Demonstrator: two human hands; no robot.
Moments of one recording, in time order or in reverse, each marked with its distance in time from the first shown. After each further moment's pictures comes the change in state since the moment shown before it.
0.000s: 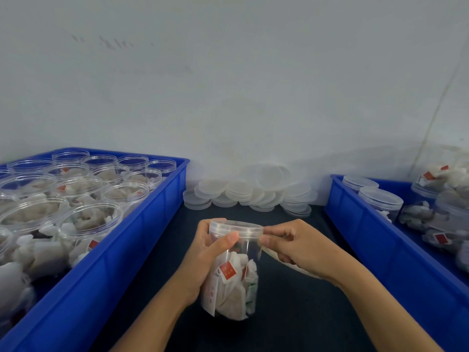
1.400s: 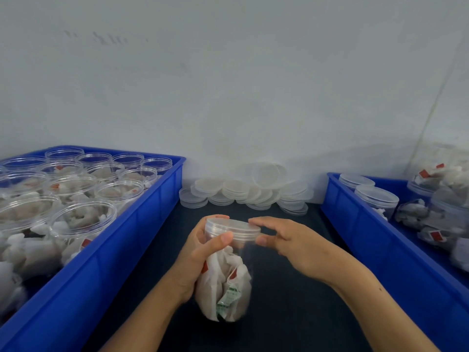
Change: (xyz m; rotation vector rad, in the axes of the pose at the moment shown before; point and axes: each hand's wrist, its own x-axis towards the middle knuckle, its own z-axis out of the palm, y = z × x) left_hand 0.003 -0.001 -0.003 -0.083 -0.003 -0.006; right_hand -0.002 -0.004 0.002 -0.188 0.000 0.045
